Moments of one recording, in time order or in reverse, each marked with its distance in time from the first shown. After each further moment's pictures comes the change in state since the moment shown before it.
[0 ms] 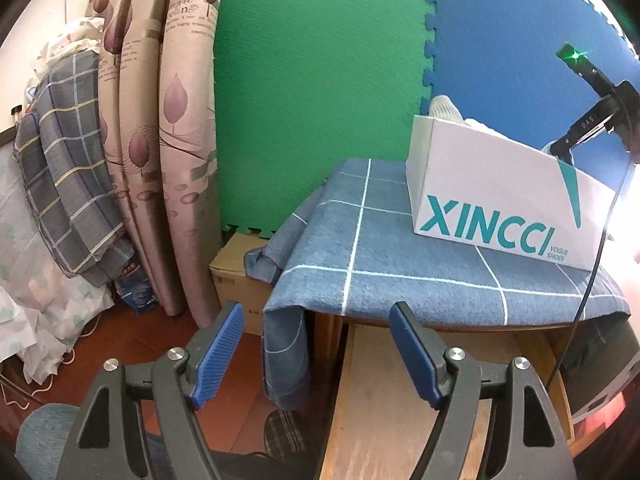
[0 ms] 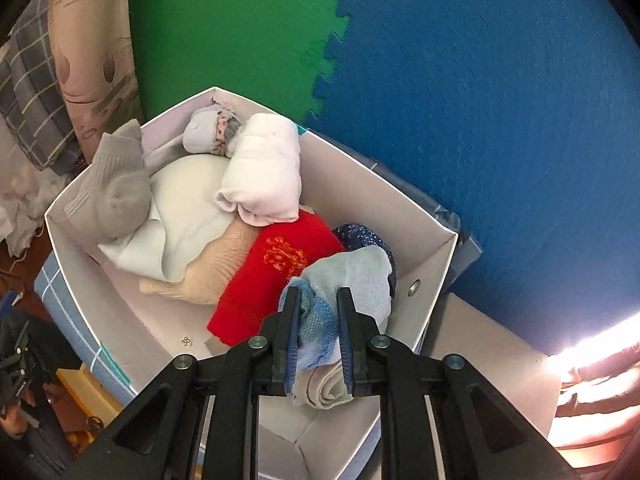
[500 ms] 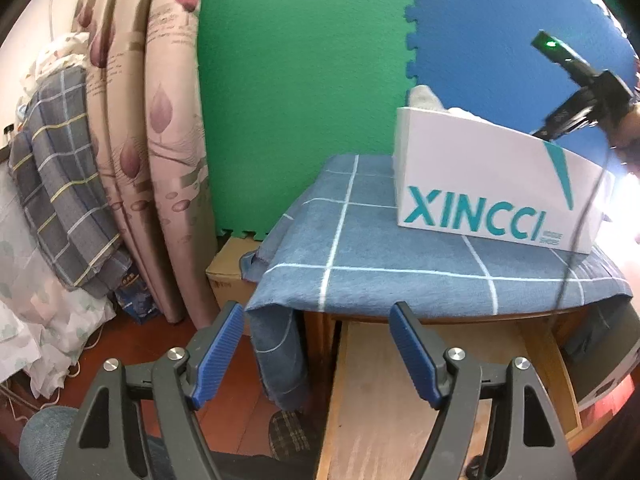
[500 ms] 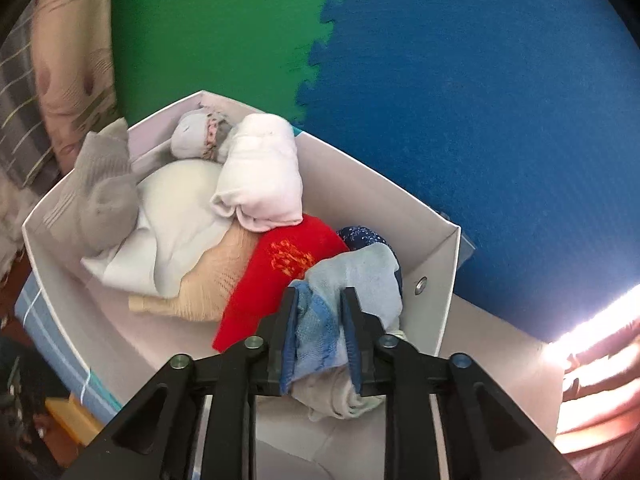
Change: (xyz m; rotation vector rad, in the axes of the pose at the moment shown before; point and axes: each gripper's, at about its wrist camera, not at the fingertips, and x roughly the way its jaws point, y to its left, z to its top) left arm -0.005 -0.017 -0.003 0.068 -0.007 -0.013; right arm 0.007 0.022 -0.011 0.091 -0.070 -0.108
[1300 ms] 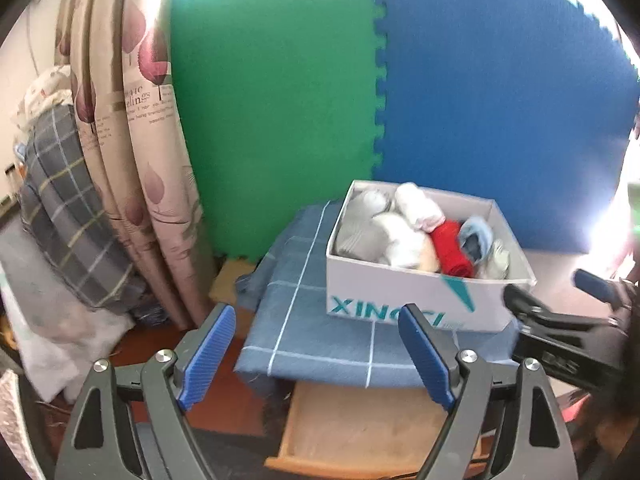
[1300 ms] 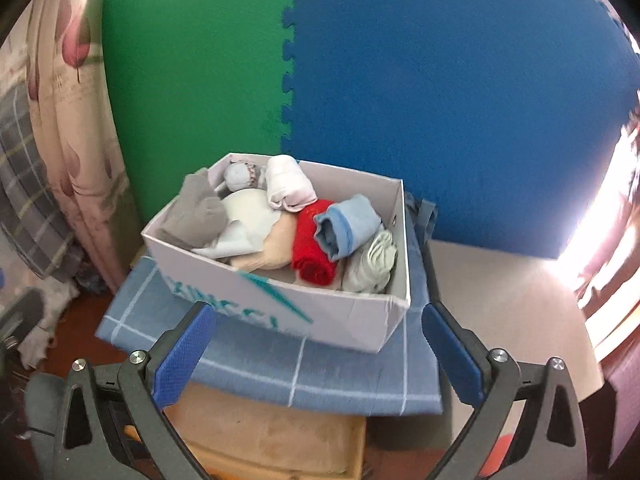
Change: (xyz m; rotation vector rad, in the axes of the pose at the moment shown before) left arm -0.102 -0.073 0.168 0.017 0.122 0.037; right arm -0.158 0.035 -0.102 0.309 -0.182 0.008
